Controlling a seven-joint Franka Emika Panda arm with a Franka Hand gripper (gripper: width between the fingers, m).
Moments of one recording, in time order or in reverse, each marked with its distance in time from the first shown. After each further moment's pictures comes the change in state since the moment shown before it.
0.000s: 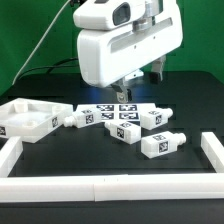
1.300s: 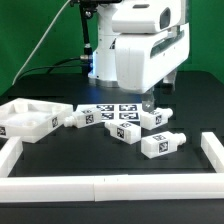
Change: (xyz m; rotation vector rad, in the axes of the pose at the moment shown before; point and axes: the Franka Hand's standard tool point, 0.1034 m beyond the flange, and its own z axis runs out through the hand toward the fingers) arm 0.027 -0.012 0.017 -0.102 -0.009 -0.253
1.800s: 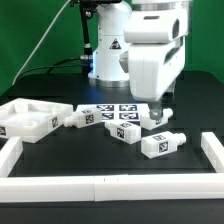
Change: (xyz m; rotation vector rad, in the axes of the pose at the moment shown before) arm 0.002 -0.013 0.026 -0.059 0.017 -0.202
